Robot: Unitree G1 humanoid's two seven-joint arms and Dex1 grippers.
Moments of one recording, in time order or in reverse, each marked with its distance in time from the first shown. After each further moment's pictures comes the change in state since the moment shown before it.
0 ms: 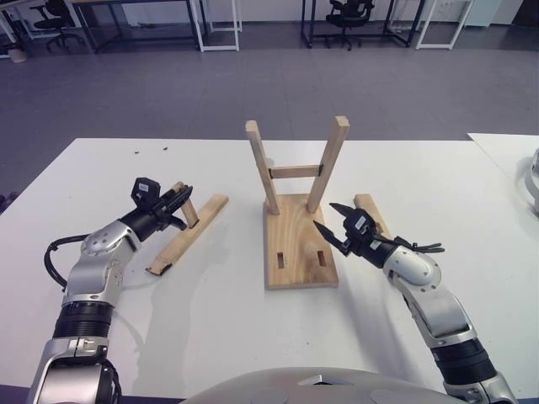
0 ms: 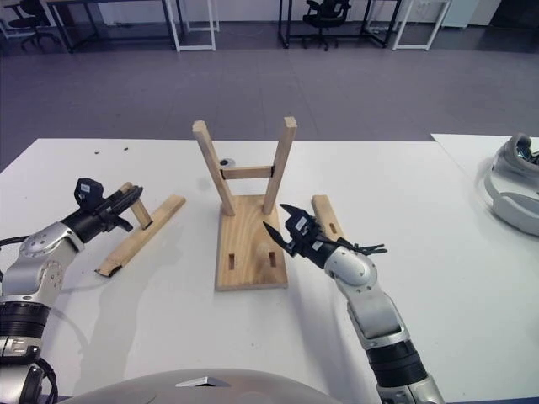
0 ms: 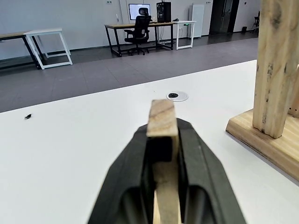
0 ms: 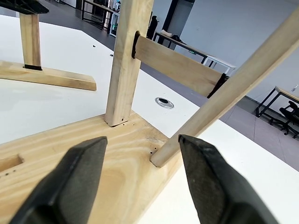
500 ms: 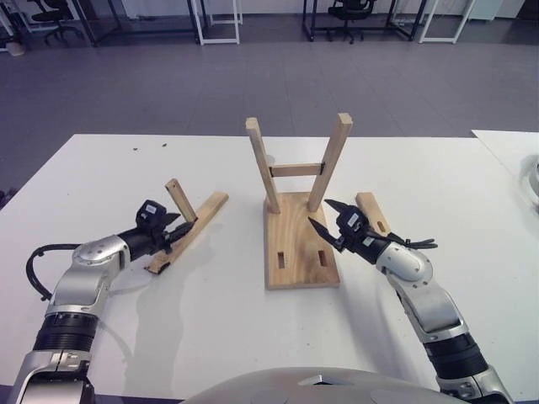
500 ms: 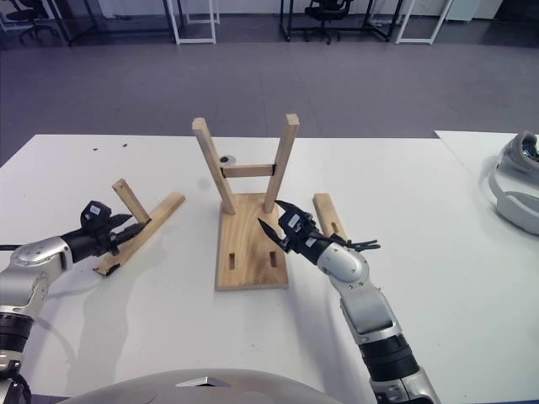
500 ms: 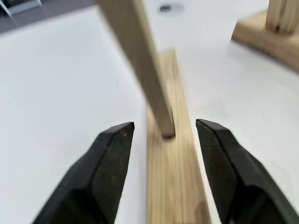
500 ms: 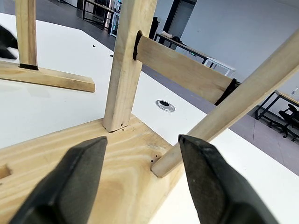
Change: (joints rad) left arm 0.092 0.113 -0.026 -0.085 0.151 0.263 -0.086; right arm -0.033 0.028 0.021 0.020 -0.034 -0.010 -0.024
